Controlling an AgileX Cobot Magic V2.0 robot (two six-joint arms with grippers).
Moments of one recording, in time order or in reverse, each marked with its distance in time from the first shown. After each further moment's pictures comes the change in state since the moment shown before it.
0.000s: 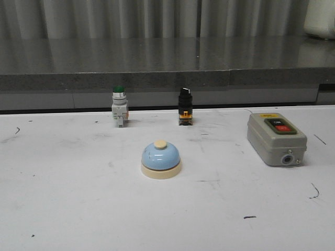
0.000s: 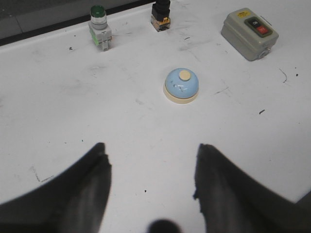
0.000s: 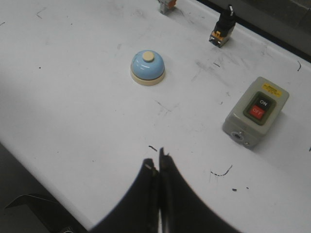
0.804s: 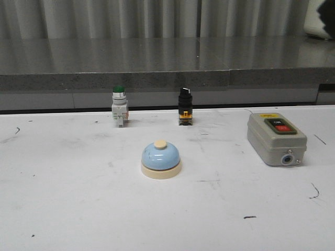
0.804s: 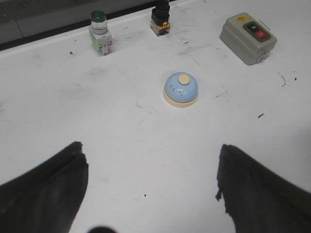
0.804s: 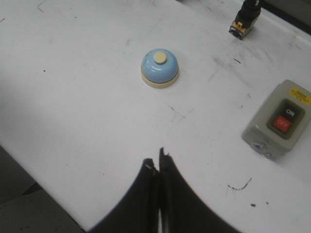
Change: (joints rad) left arm 0.000 0.000 -0.002 0.000 -0.008 0.000; right arm 0.000 0.250 -0.127 0.046 -0.011 0.000
